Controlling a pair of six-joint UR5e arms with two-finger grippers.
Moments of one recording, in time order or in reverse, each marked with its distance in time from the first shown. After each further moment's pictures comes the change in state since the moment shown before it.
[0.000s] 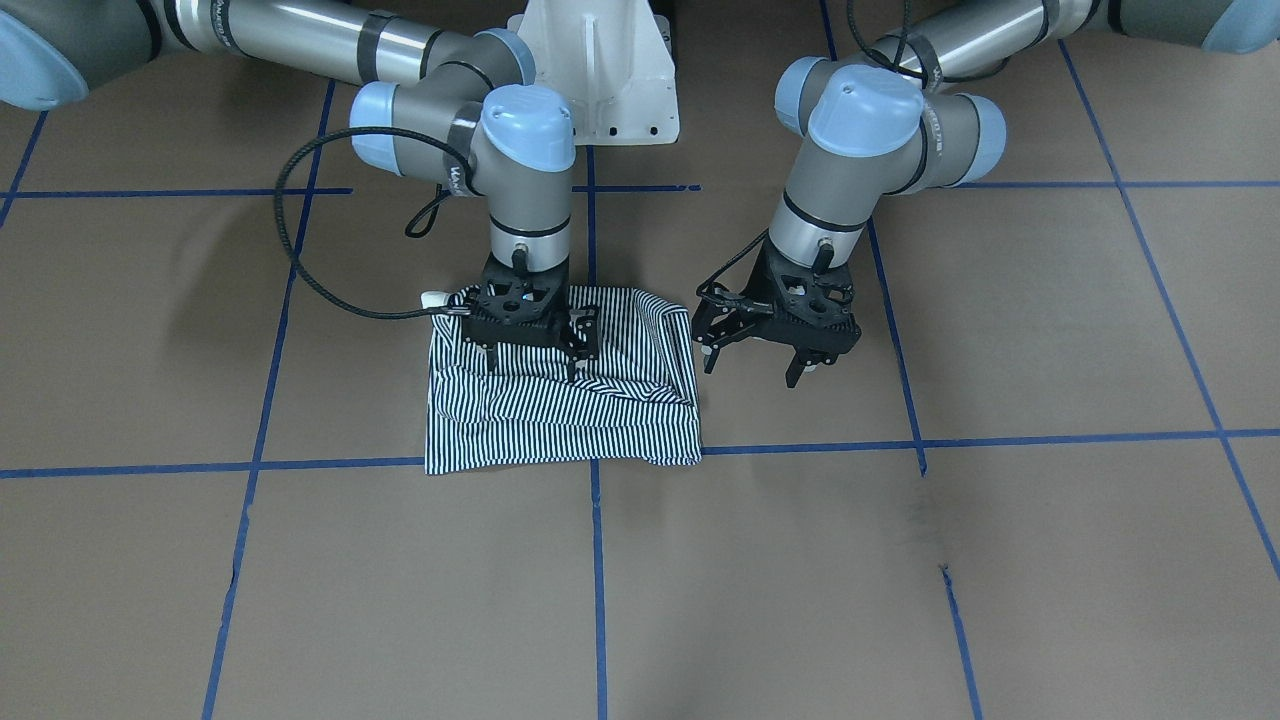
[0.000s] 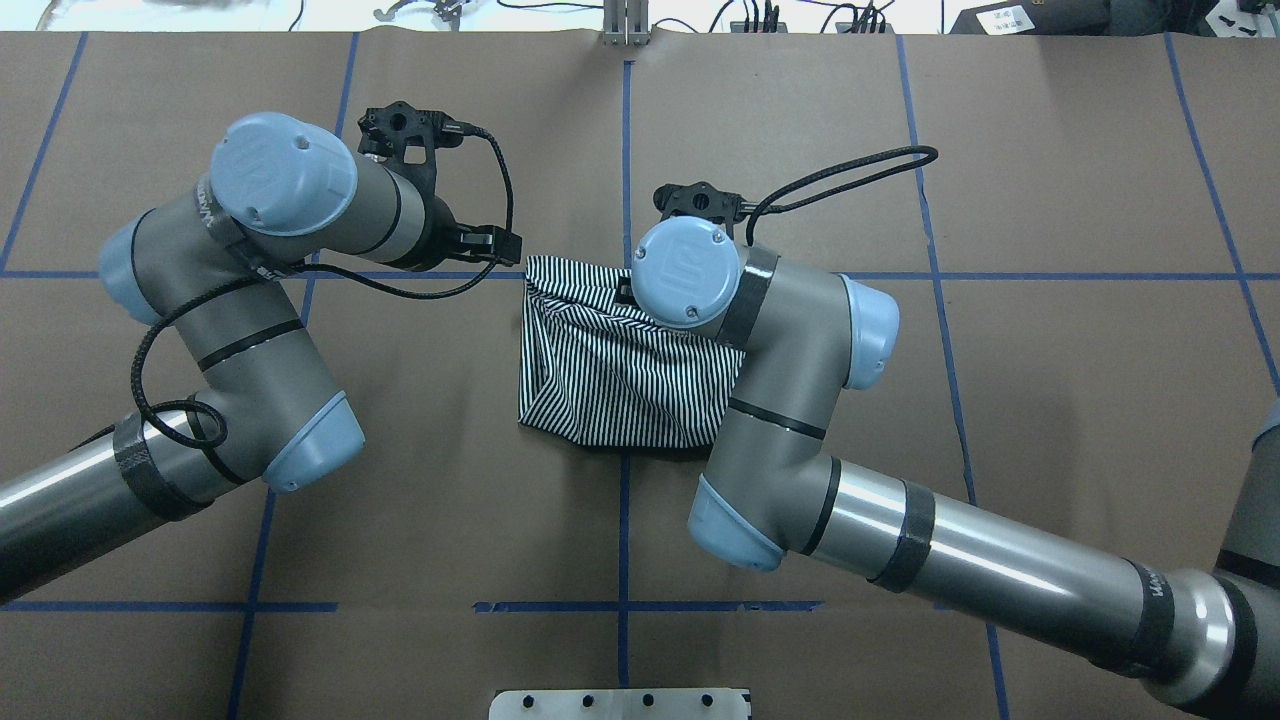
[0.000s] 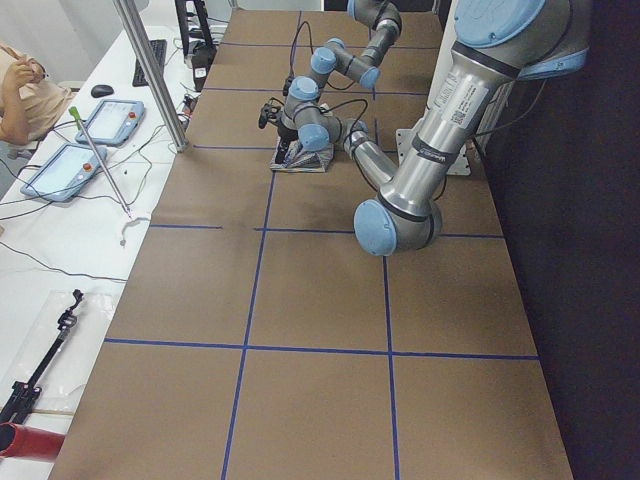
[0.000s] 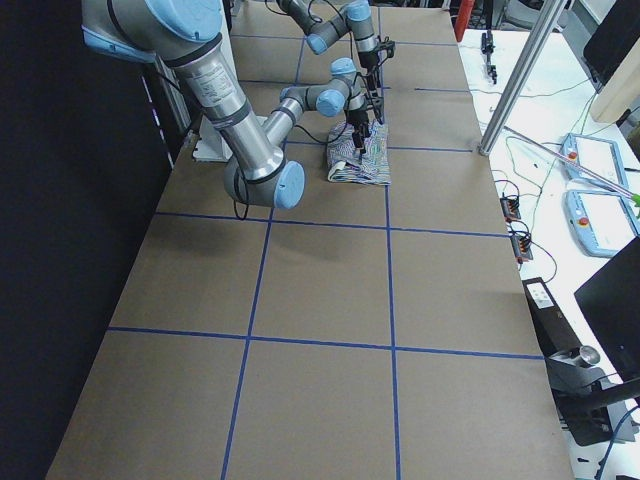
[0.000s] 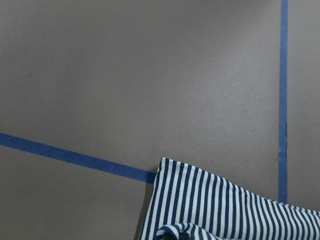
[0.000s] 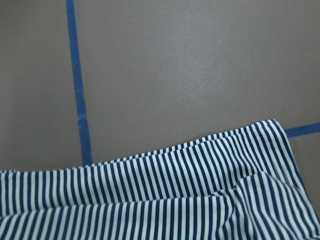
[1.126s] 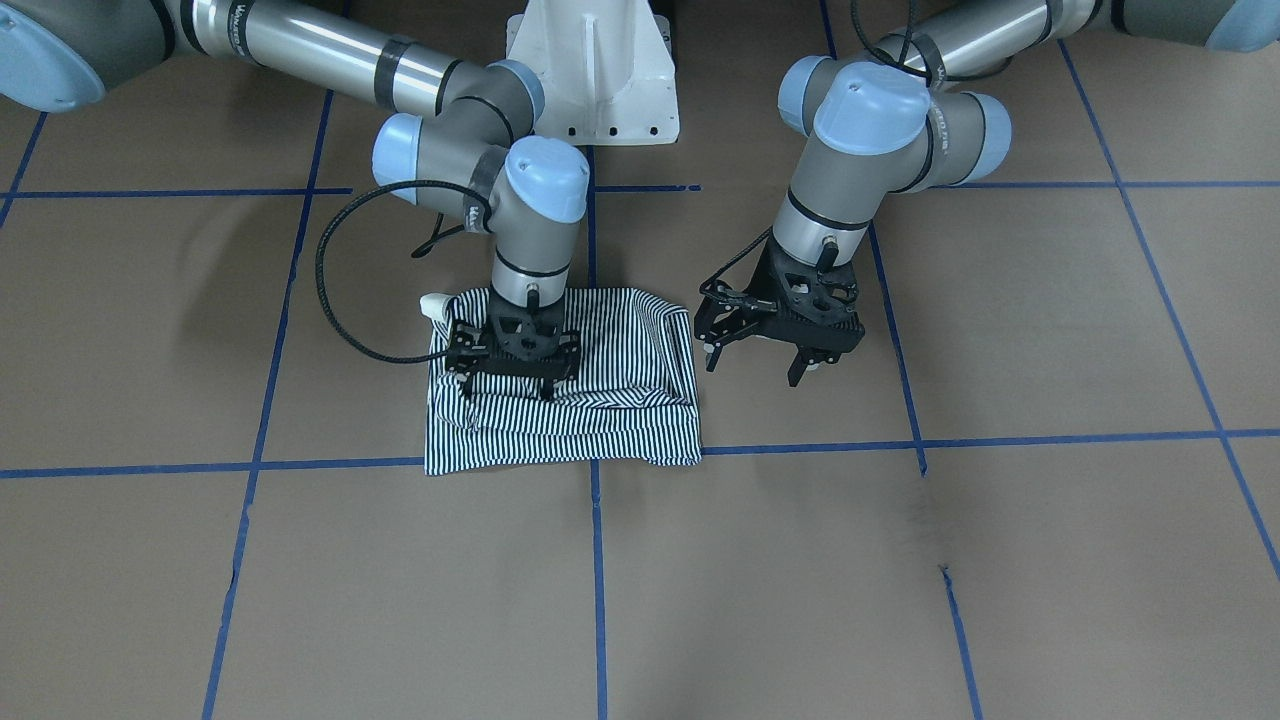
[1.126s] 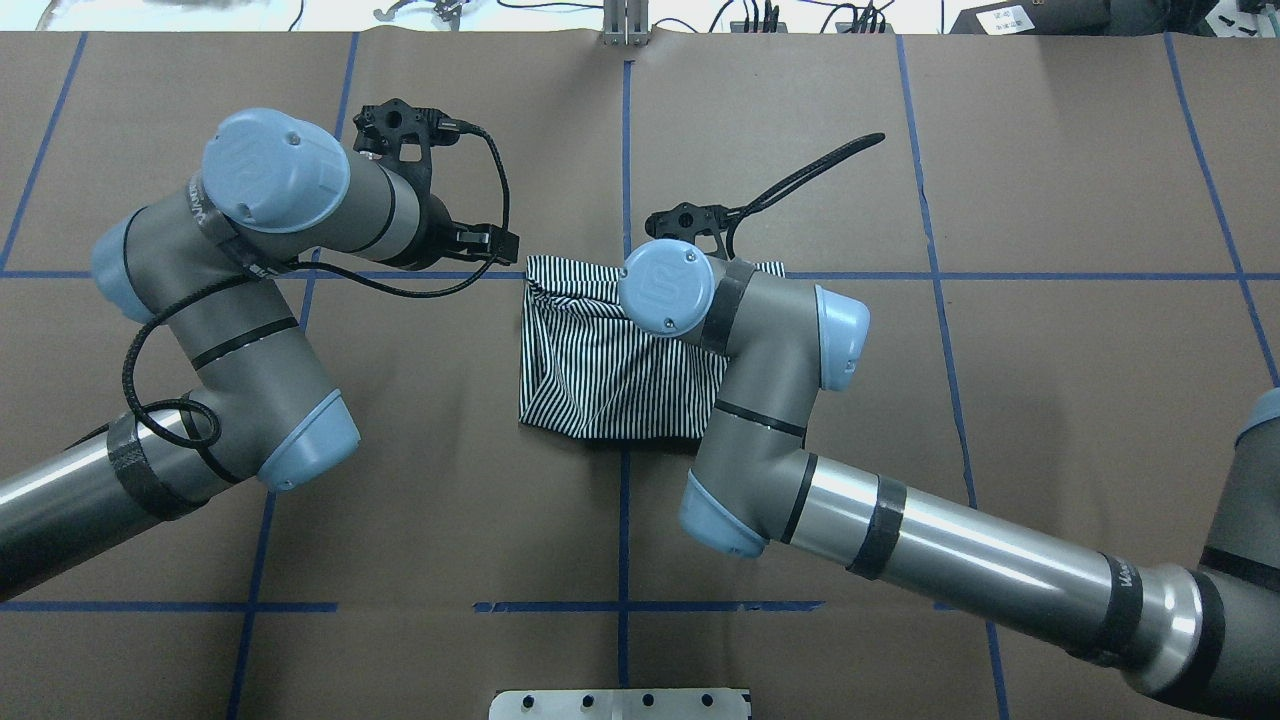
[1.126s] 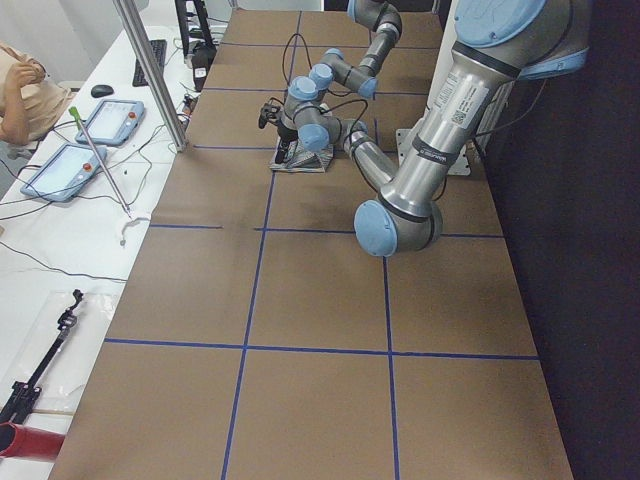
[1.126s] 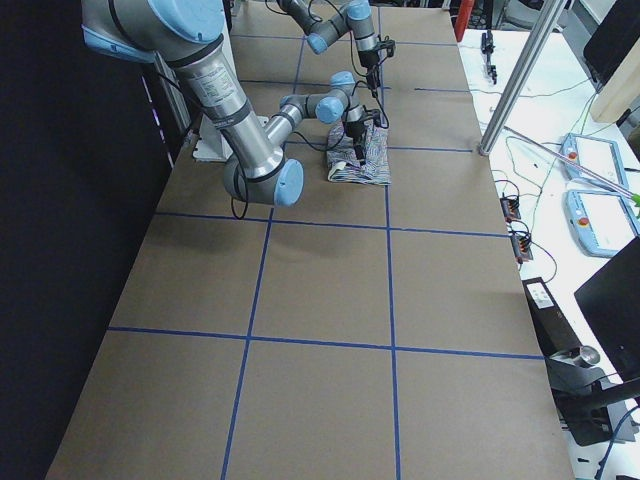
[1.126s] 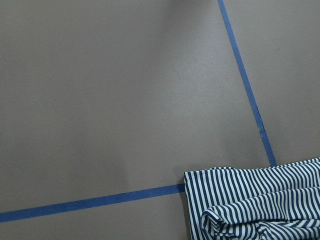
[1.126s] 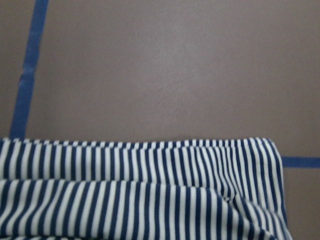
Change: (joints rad) left arm -0.002 0.004 -0.009 0.000 -0.004 0.000; right arm 0.042 0.038 -0.146 -0.043 -0.038 -0.191
